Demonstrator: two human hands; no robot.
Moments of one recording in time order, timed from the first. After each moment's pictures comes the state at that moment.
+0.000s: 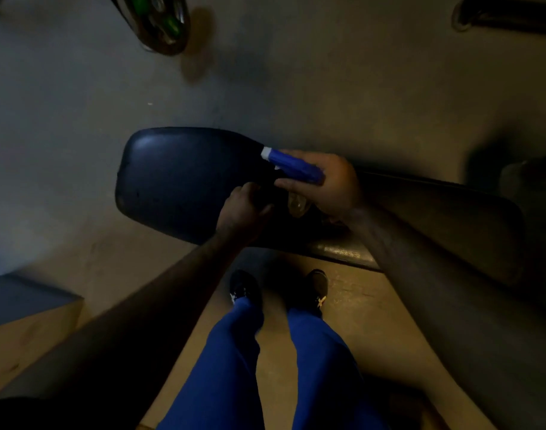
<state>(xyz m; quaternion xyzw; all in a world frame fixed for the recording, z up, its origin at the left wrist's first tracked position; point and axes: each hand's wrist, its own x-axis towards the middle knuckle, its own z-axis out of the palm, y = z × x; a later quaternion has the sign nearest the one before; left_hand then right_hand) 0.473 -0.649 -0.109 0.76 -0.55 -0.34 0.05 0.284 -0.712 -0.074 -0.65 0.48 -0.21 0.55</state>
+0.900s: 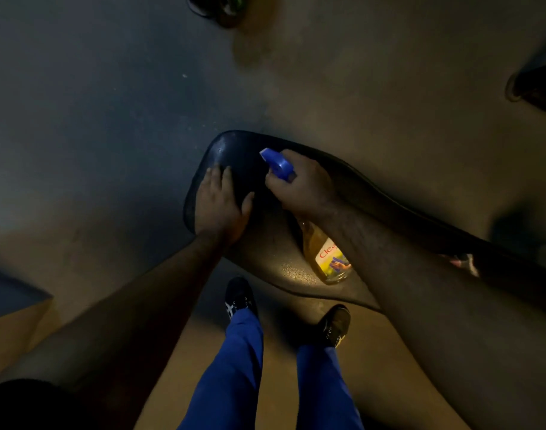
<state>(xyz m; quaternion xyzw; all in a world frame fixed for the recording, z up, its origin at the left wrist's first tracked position) 0.782 -0.661 -0.228 0.82 -0.52 -0.21 0.08 0.639 -0.754 -0.127 -0.71 0.53 -0.04 0.47</state>
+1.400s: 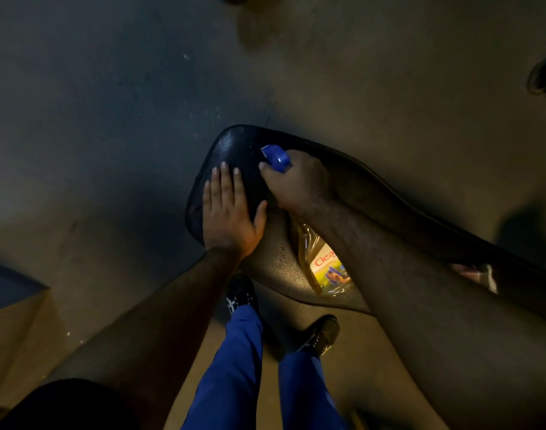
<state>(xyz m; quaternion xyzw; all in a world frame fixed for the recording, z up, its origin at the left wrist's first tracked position) 0.772 -0.650 -0.265 0.82 -0.56 -0.14 0.05 0.681 -0.767 -0.158 -0.67 0.61 0.03 0.41</state>
